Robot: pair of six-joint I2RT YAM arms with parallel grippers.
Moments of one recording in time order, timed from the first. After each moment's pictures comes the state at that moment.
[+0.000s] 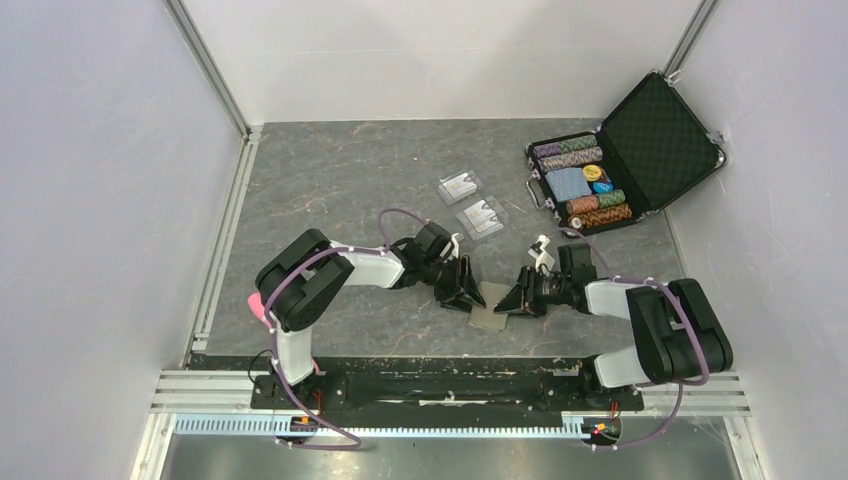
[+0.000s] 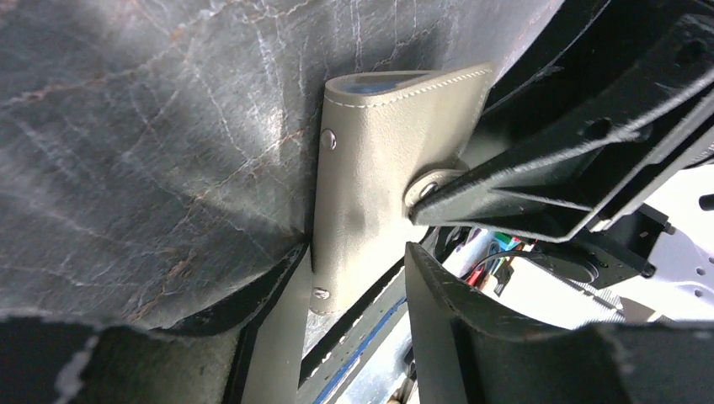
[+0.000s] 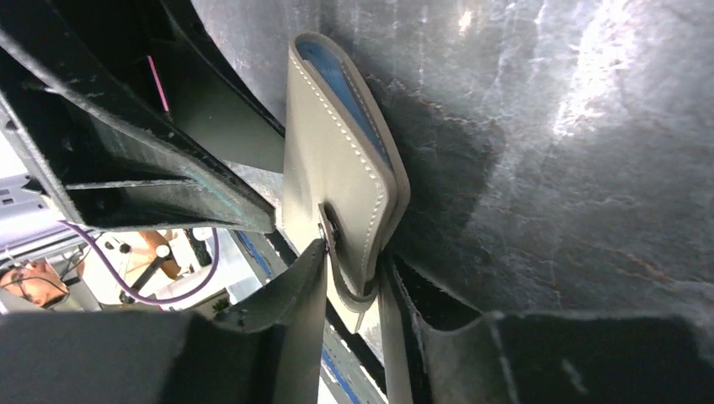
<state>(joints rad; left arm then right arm) -0.82 1.89 0.95 0.09 0.58 -0.96 0.16 1.41 0.34 0.05 -0.86 0.50</state>
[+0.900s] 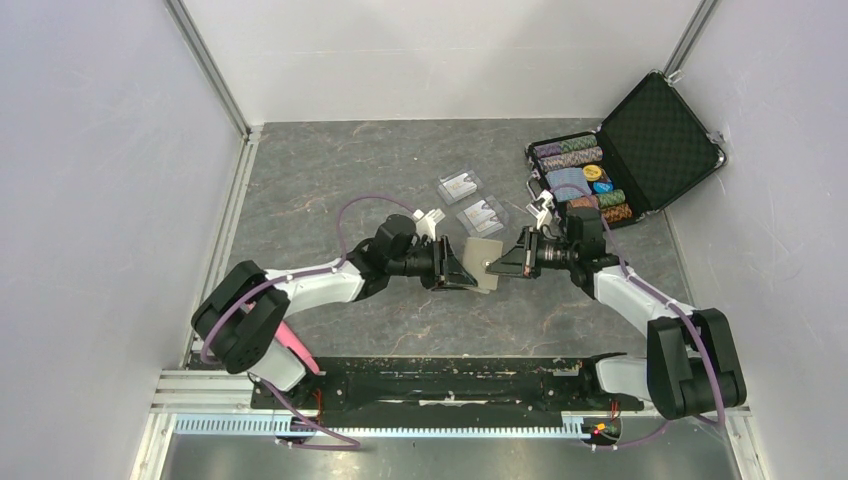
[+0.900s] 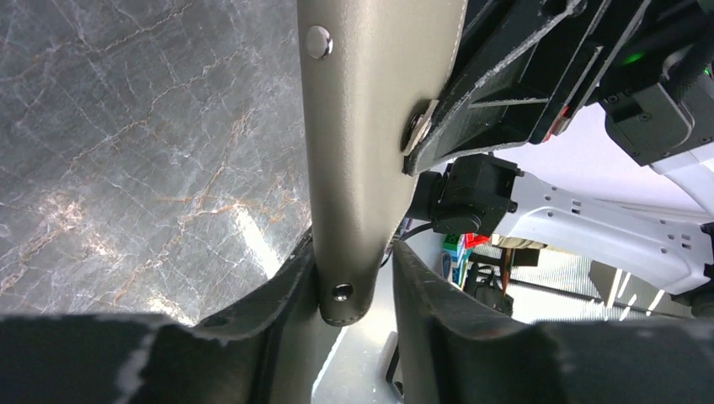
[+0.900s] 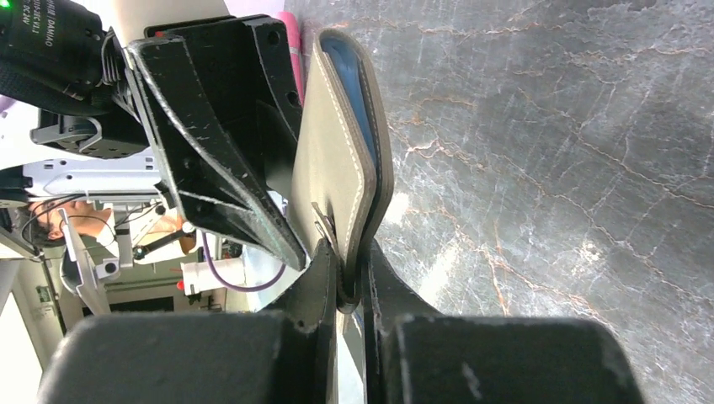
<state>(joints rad) -0.77 1.54 0.74 0.31 0.59 -0.99 0.18 1.27 0.54 0.10 -1.02 0.61</state>
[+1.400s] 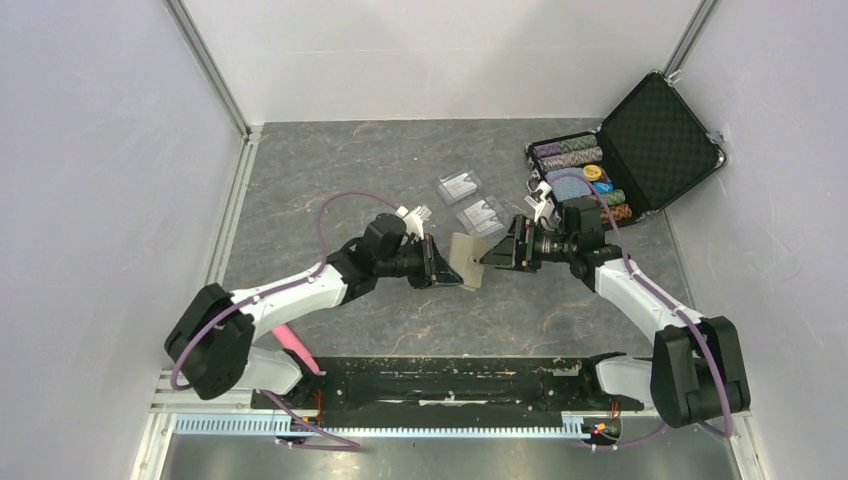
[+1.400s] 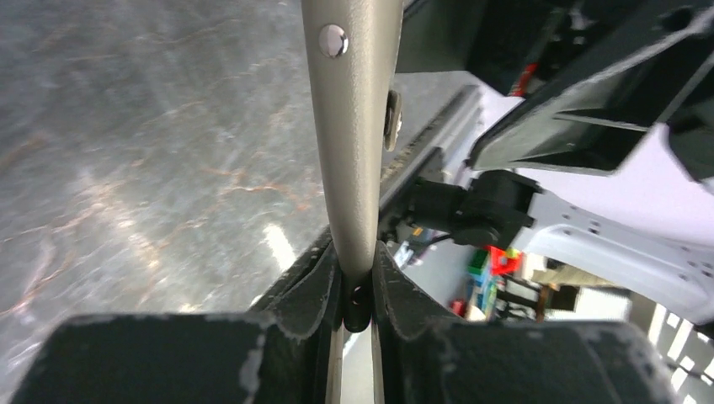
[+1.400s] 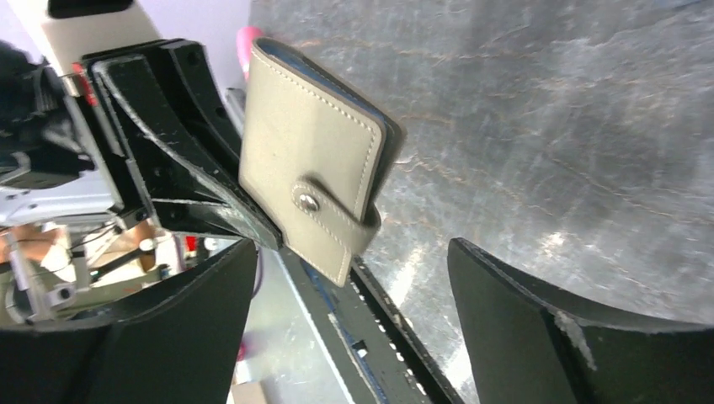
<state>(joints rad) -0.76 1.38 0.72 0.18 0.49 -0.97 0.21 1.24 0.61 -0.03 -0.94 0.57</state>
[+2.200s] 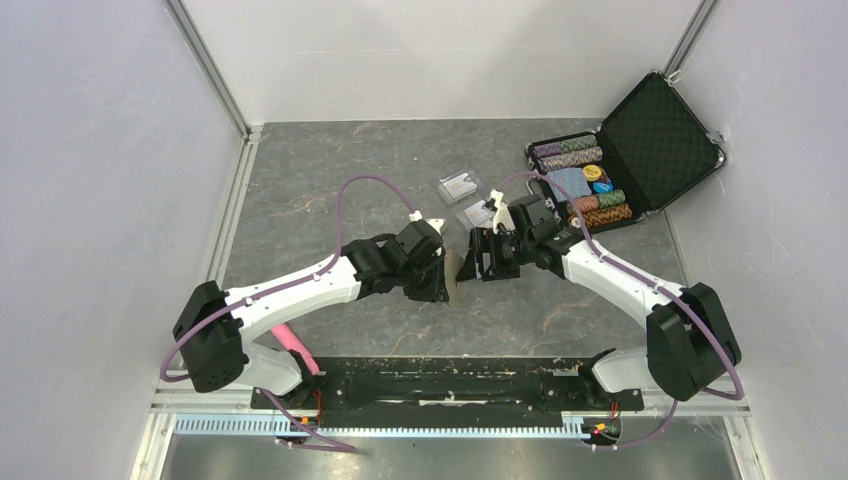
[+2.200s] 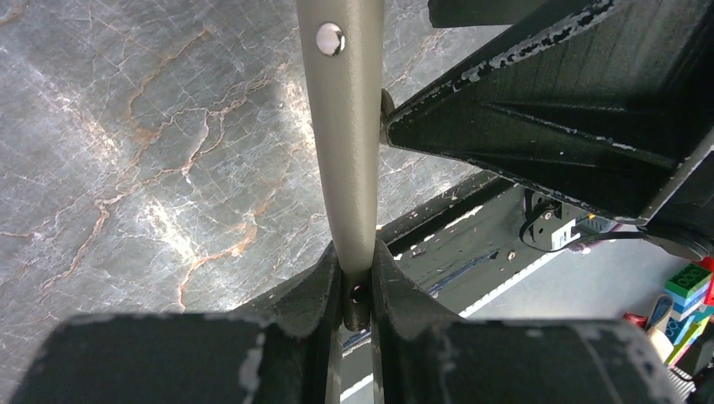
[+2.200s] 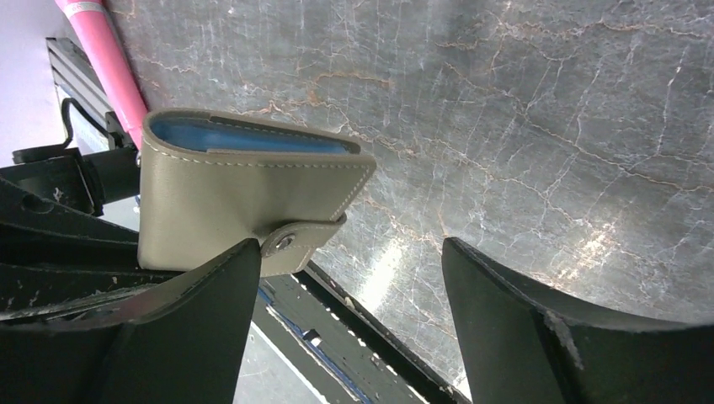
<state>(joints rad) -0.96 1.39 1.05 -0.57 0.05 -0.75 0.50 1.37 0.84 -0.36 -0.49 0.46</state>
